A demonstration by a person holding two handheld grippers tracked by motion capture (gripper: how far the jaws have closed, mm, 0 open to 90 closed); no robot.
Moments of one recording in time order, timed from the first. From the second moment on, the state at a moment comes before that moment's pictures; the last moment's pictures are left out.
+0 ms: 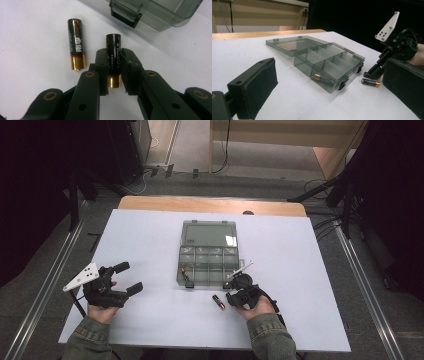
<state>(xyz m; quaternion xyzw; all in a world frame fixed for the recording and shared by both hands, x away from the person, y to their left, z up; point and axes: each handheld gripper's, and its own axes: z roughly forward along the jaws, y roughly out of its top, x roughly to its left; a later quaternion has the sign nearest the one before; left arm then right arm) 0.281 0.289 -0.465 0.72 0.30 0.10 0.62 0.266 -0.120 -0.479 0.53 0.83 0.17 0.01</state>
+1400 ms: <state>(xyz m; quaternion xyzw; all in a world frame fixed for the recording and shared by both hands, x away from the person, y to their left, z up) 0.280 0.291 -0.464 0.71 0.30 0.10 0.63 0.312 -0.062 -0.429 0.52 0.82 0.22 0.01</state>
